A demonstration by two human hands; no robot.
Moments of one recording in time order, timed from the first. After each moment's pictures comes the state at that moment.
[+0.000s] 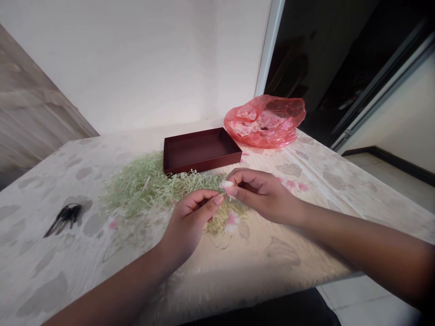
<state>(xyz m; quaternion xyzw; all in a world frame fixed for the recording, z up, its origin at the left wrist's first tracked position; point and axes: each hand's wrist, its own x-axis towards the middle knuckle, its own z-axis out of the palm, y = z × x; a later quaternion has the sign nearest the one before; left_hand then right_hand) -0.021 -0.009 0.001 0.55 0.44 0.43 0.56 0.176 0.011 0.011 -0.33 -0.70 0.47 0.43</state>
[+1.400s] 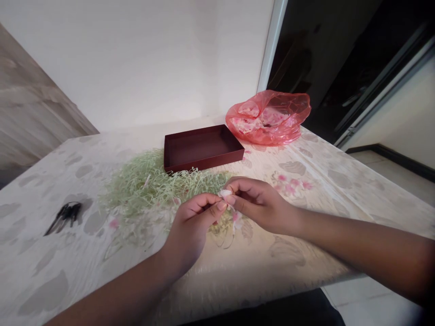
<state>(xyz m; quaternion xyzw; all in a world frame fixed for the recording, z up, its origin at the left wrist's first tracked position) -0.022 -0.016 -0.007 0.53 0.43 0.42 0.59 0.166 0.003 -0.004 -0.29 -0.67 0.54 0.42</state>
